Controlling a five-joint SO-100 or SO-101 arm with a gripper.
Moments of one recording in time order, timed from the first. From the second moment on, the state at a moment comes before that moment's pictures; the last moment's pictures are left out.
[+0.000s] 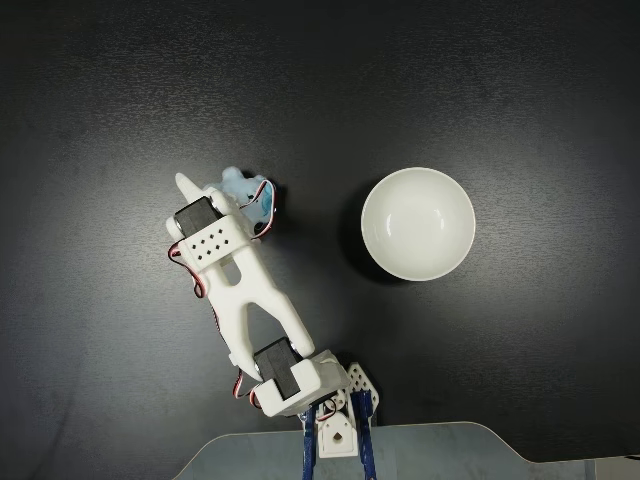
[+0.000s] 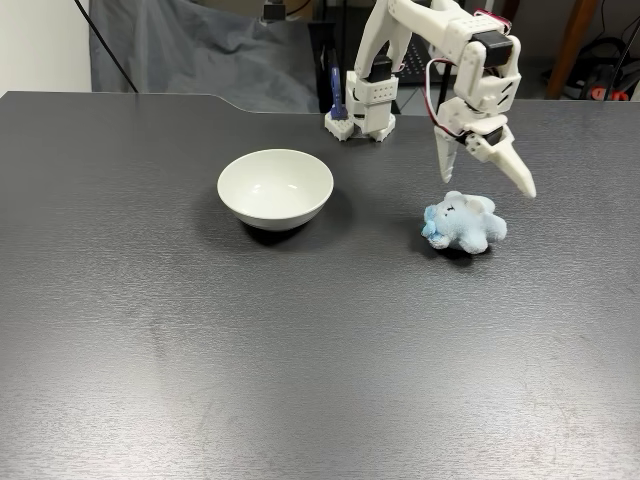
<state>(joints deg) -27.1 75.1 79.5 86.2 -17.4</state>
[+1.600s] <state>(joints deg) -17.4 64.4 79.1 77.5 -17.2</state>
